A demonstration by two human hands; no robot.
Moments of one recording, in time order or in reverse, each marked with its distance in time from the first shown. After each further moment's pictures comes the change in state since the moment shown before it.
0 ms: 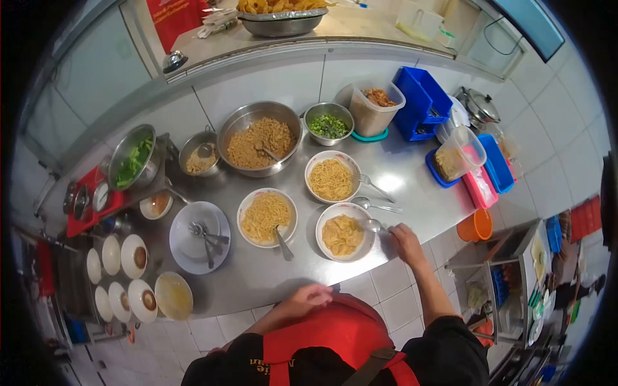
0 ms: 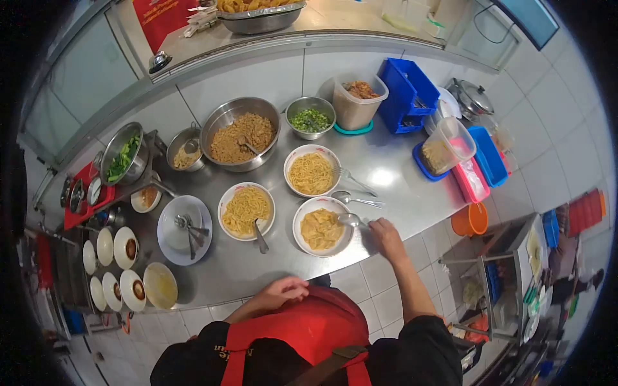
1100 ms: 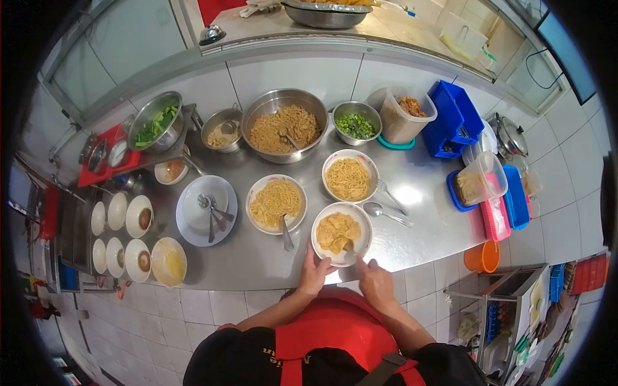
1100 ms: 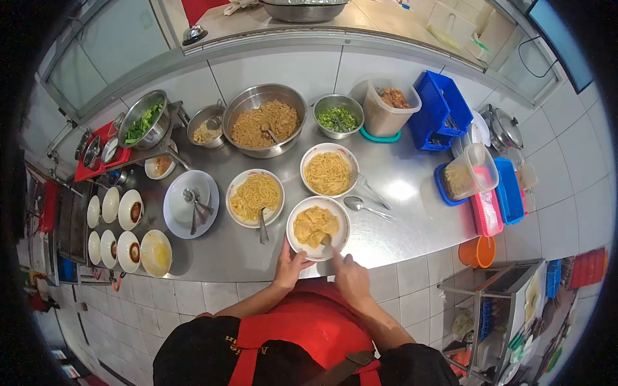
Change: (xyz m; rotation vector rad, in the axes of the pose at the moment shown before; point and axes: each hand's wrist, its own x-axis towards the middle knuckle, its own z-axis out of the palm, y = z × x) left_hand 0.090 0.000 0.032 -0.492 0.707 0.439; right_hand -0.019 -0.115 0.020 -0.259 -0.235 0.002
